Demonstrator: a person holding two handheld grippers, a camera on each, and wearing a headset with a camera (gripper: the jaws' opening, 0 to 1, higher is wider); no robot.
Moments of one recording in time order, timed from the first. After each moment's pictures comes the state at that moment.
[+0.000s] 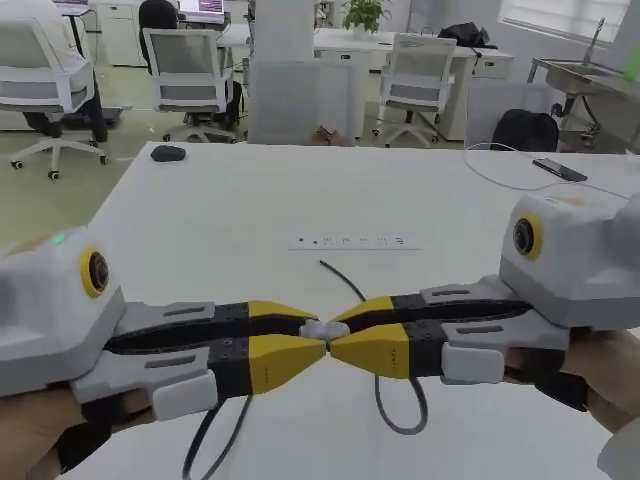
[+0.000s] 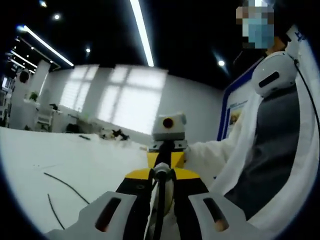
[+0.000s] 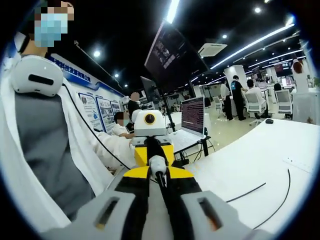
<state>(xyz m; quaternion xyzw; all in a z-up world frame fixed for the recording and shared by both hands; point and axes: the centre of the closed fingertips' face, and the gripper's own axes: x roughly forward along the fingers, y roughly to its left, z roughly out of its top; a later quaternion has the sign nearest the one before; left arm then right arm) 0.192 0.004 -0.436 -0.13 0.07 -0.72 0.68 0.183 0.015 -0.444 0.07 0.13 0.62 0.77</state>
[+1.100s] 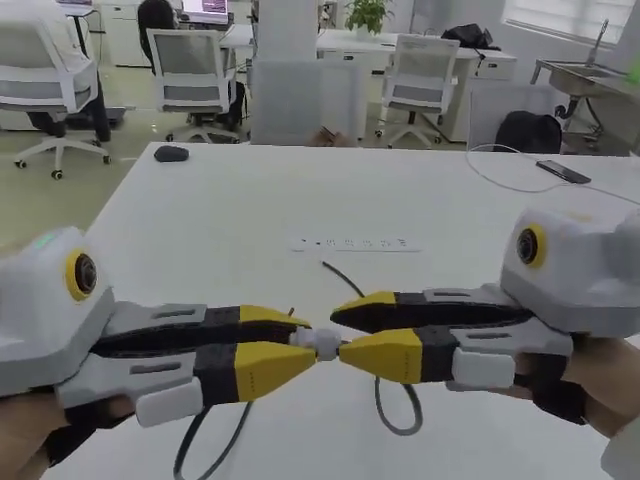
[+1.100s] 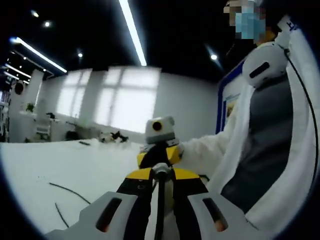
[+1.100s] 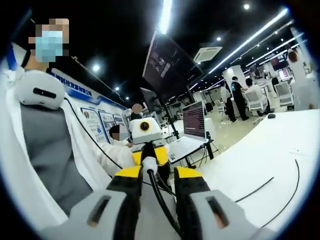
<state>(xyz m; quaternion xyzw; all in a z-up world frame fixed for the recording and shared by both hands) 0.189 0.018 -0.434 -0.08 0.02 -0.73 0.68 0.195 0.005 -0.440 0.16 0.12 0.63 0.75</state>
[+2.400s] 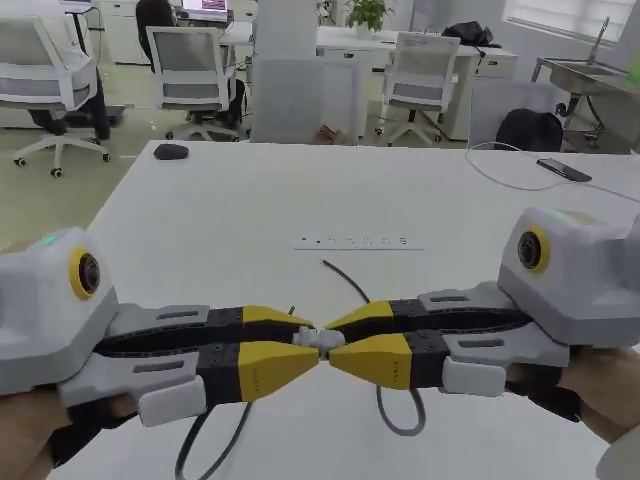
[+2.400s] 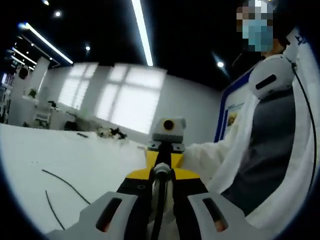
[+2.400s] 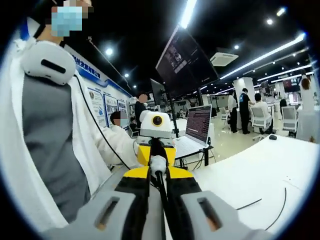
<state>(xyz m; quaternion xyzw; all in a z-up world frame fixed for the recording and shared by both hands) 0.195 0.014 -0.436 -0.15 0.08 -0.72 0.67 0.187 0.018 -0.440 0.02 0.06 0.65 0.76</state>
